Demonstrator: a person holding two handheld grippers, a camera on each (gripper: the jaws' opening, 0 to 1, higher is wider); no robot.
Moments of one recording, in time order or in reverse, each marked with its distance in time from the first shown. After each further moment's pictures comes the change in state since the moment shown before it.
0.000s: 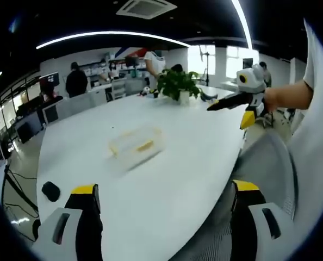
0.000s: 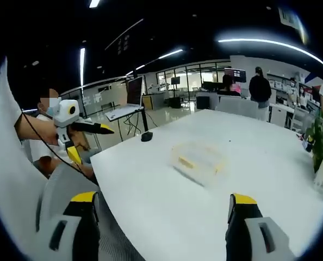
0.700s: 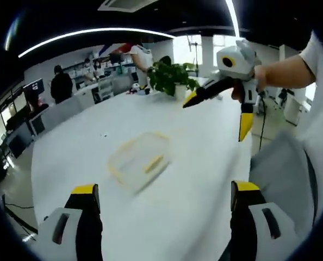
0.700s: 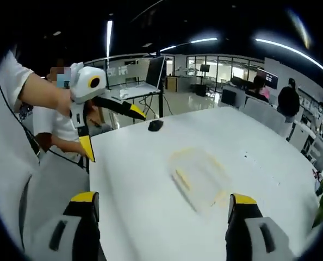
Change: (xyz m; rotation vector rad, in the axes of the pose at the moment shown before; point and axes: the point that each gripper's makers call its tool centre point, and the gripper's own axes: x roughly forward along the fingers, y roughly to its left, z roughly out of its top) left arm 0.067 0.032 0.050 0.089 0.038 -0.082; right arm 0.063 -0.028 0.053 -0.199 0.118 0.148
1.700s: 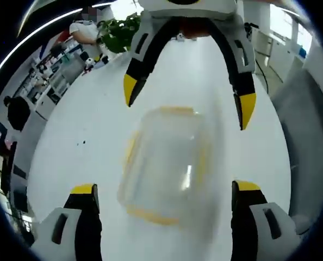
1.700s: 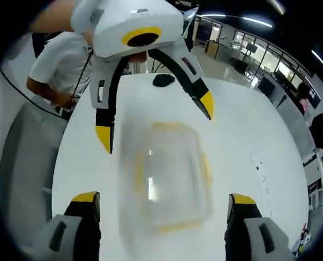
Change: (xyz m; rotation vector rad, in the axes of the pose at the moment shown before) left arm 0.151 0.078 0.009 0.350 0.321 -0.191; right arm 0.099 -0.101 -0.016 -0.311 0.403 0.159
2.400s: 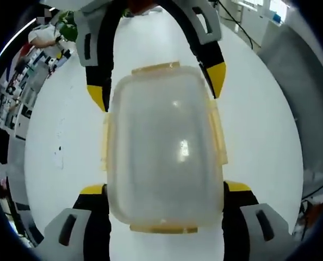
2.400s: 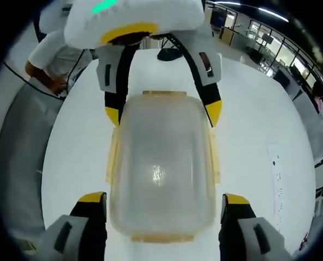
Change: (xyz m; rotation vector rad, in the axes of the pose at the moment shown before) left arm 0.050 0.011 -0.038 0.303 0.250 -0.162; right arm 0.047 -0.030 -0.023 0.046 0.085 0.079
